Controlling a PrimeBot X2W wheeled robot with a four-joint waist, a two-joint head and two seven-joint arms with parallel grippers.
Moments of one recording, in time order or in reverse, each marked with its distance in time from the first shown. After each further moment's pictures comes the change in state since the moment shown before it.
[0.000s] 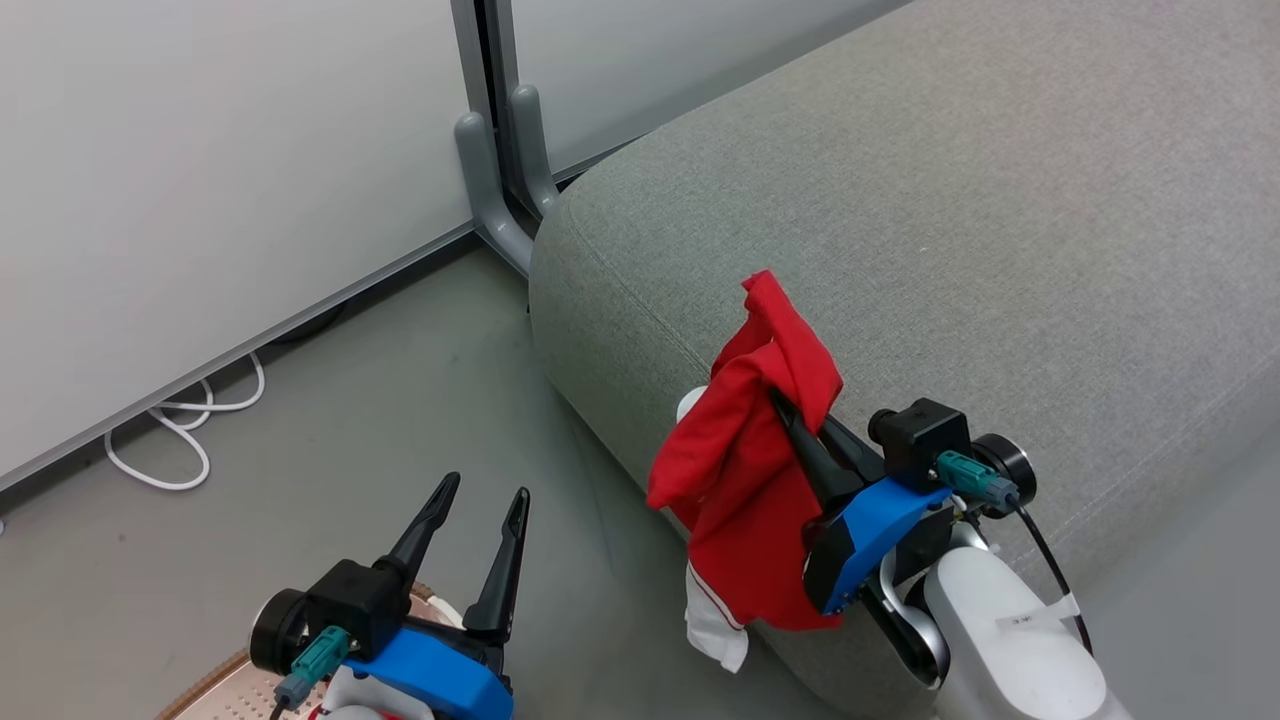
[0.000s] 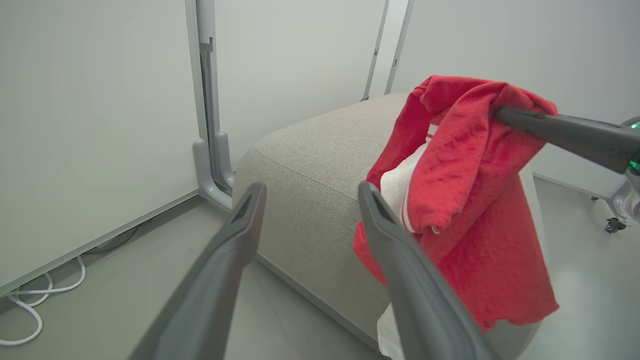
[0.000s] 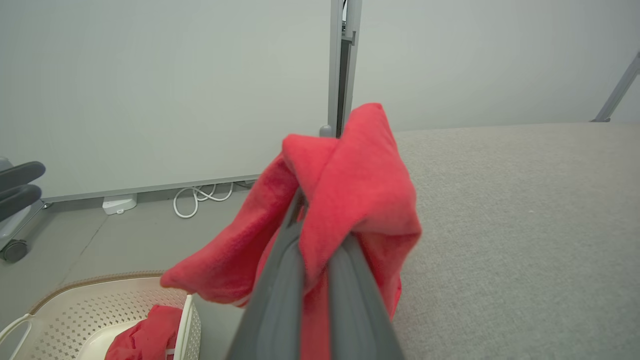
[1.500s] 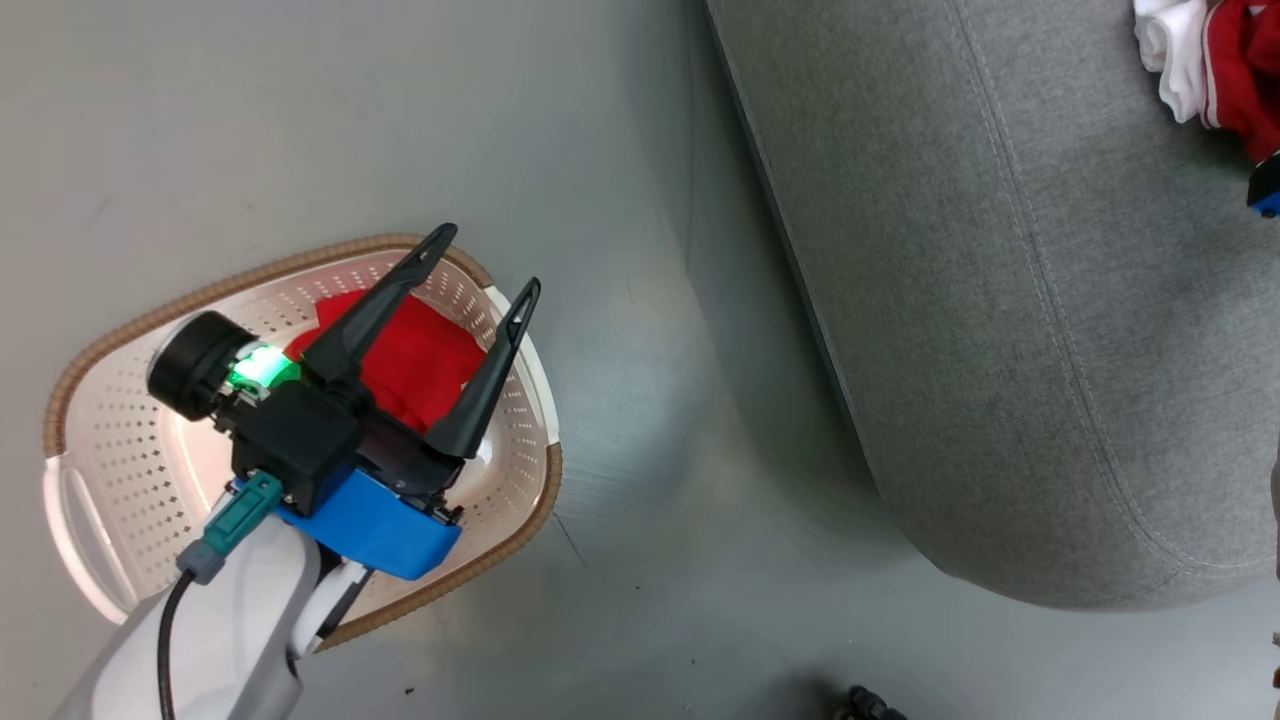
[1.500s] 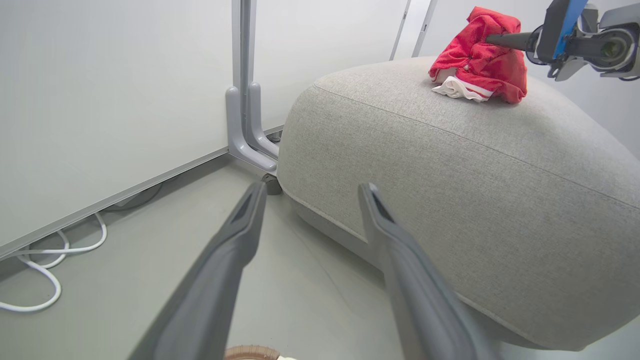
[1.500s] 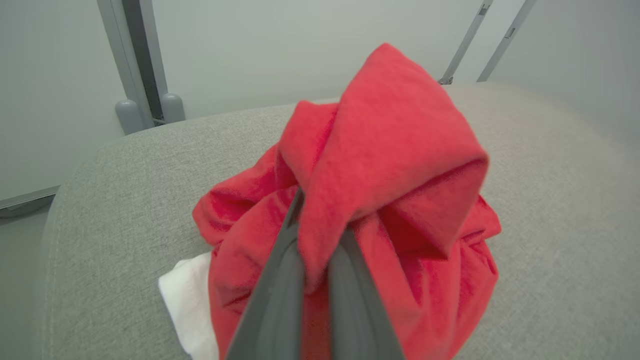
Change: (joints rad) left arm -0.344 0.301 -0.201 -0.285 -0.001 -0.003 0.021; right arm -0.527 -0.170 -0.794 0.263 -0.208 0.000 -0.049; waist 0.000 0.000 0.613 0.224
